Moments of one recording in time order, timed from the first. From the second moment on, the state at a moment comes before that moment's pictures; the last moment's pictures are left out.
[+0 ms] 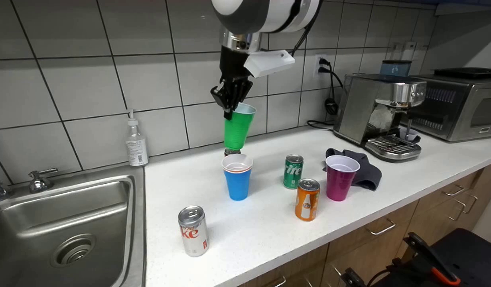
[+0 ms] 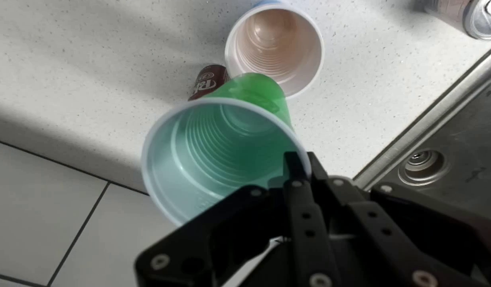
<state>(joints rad) 0.17 -0.01 0.14 -2.27 -0.02 2.57 -0.23</state>
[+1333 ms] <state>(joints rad) 0.18 0.01 0.15 -2.28 -0.03 2.52 -0.35</state>
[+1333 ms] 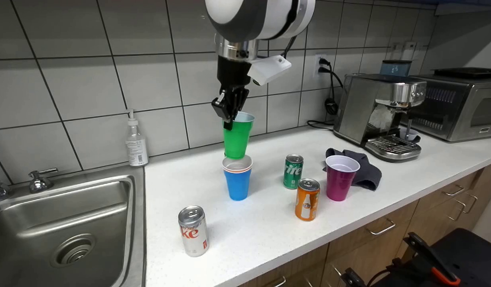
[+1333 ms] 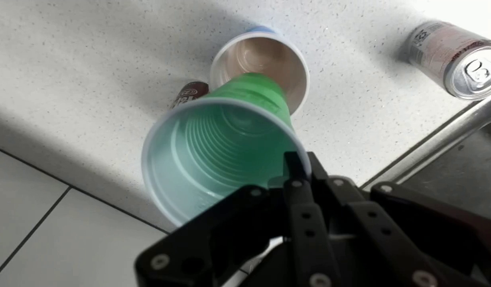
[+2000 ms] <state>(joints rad) 0.18 0.04 0.16 -2.28 -0.06 2.53 -0.35</state>
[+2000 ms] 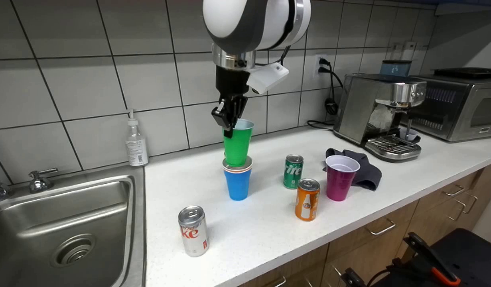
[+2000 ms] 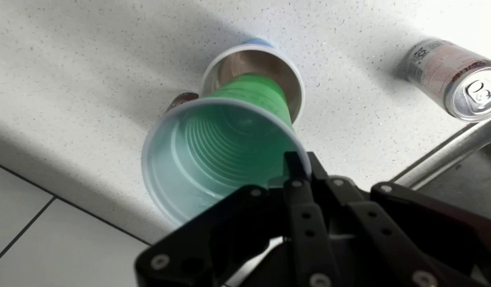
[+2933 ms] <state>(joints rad) 0.18 0.08 0.17 -2.29 -0.10 2.56 -0.35</state>
